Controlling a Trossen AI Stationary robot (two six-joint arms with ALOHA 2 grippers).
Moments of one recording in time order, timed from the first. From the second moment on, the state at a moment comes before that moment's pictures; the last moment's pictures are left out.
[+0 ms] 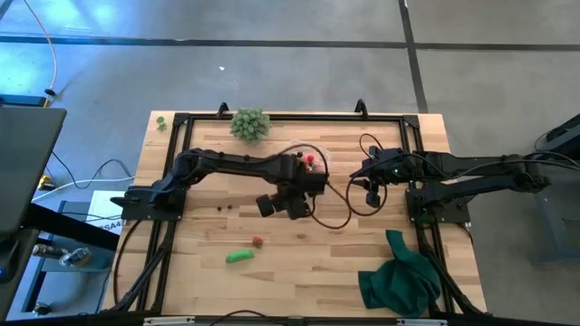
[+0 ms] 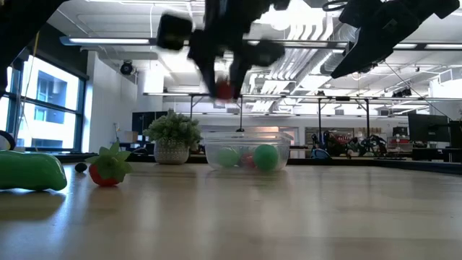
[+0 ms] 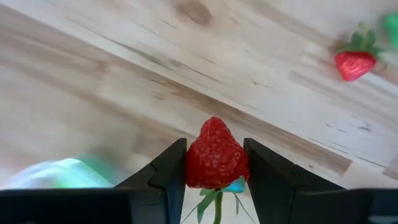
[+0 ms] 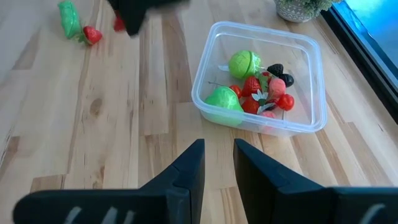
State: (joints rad) left arm 0.08 2.17 1.99 -1.34 0.09 1.11; right arm -0.08 0.86 0.66 -0.47 0.06 0.00
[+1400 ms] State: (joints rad) left arm 0.45 2.23 2.04 -1.15 0.27 0.93; right arm -0.08 0.86 0.67 -0.47 0.06 0.00
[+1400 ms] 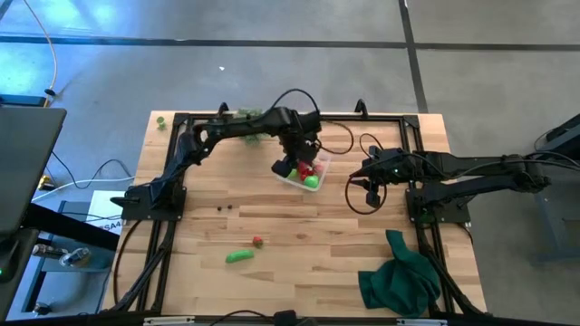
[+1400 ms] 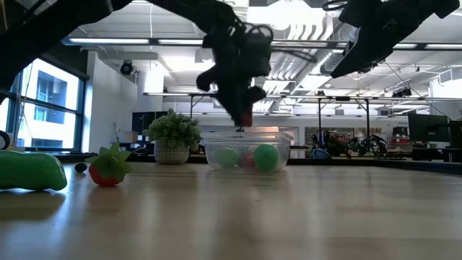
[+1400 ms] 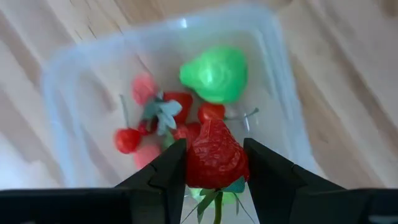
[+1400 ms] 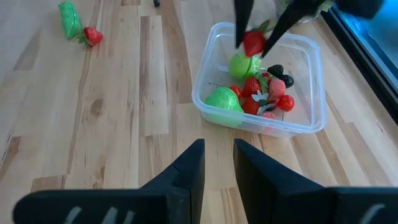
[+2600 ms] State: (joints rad) left arm 0.41 2.23 1.83 -0.93 0.22 0.91; right arm -0.08 0.86 0.67 -0.47 0.06 0.00
